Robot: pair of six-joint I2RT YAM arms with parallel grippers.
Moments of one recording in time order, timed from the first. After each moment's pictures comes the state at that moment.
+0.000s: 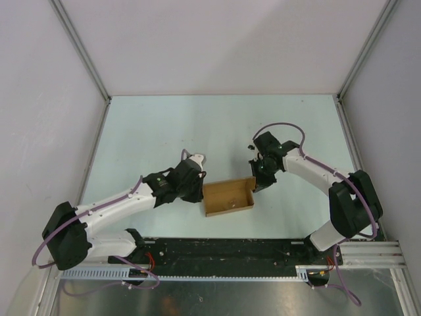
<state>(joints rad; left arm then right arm) -0.86 1.20 0.78 -0.51 -0.06 -0.59 0.54 1.55 1.07 -0.78 -0.24 0.33</state>
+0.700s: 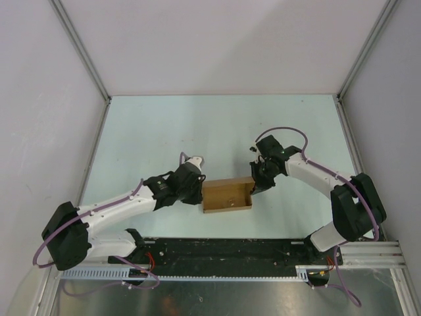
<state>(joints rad) -0.87 1.19 0.73 -0.45 -0.08 -0.63 0.53 1.52 0.98 -0.69 -0.31 0.41</state>
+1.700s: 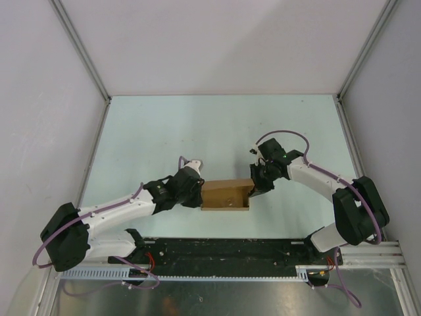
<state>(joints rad) -0.88 1.18 0.65 -0.38 -0.08 -0.66 0.53 1.48 0.91 -0.61 -0.40 0.44</state>
